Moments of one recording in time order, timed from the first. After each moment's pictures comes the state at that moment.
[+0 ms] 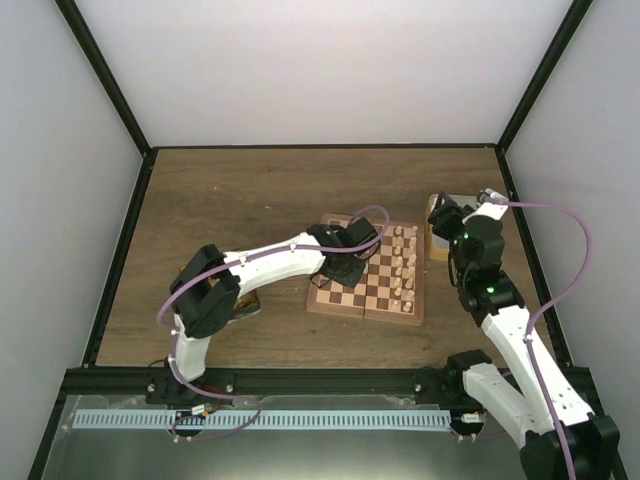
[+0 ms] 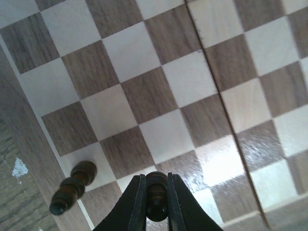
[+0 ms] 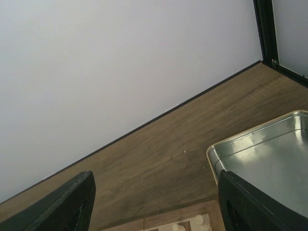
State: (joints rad) left arm -0.99 1.96 1.54 -0.82 -0.13 -0.45; right arm 0.23 0.78 0.67 -0.06 0.29 0.56
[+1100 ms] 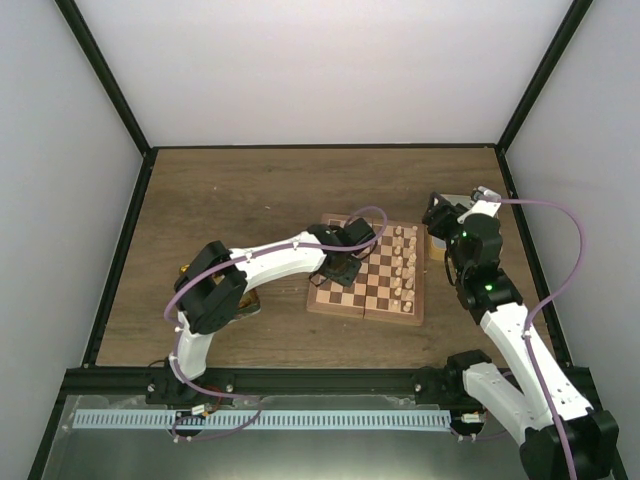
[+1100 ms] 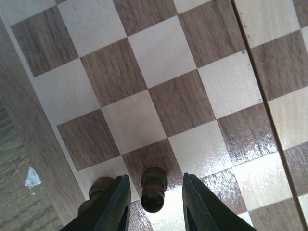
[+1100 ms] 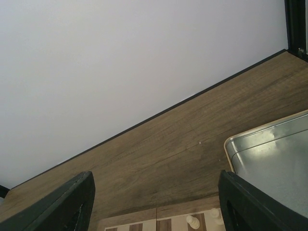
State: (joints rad) left arm -0.96 2.01 1.53 -0.80 -0.17 -0.42; right arm 0.23 0.82 0.67 -0.04 0.20 0.56
